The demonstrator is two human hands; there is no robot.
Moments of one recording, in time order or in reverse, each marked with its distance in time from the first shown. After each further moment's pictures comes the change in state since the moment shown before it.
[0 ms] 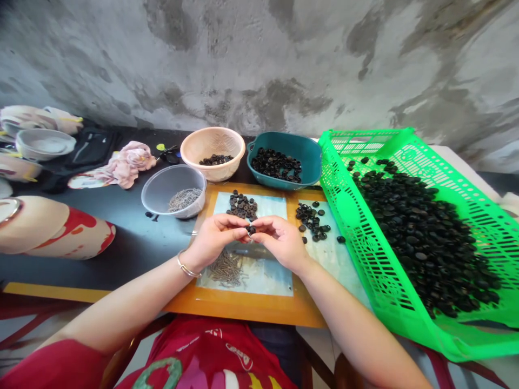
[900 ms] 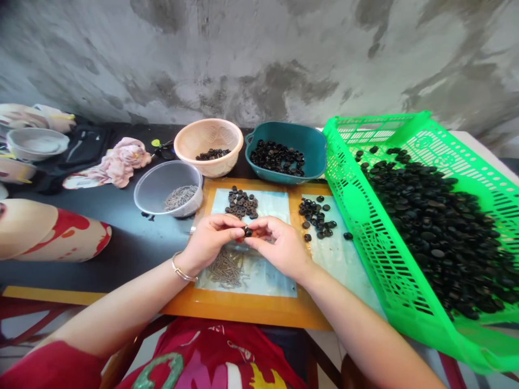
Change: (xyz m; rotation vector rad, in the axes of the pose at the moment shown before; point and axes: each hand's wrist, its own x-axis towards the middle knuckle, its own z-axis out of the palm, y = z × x) left_hand 0.001 -0.005 -0.007 0.056 0.027 0.061; right_hand -0.006 -0.004 0.008 -0.076 -0.026 0.036
